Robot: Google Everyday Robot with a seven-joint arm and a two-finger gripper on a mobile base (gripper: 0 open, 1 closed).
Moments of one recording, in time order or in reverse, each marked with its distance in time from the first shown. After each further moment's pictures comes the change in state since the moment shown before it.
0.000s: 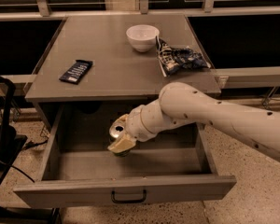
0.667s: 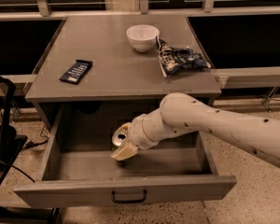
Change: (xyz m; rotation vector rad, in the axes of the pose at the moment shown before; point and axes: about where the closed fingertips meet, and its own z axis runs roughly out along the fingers) arm 0.025 0.013 0.015 -0.013 0.012 0.028
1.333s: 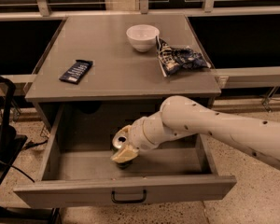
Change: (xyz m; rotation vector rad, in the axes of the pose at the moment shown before) arm 0.007 0.005 0.005 -0.008 0.000 0.011
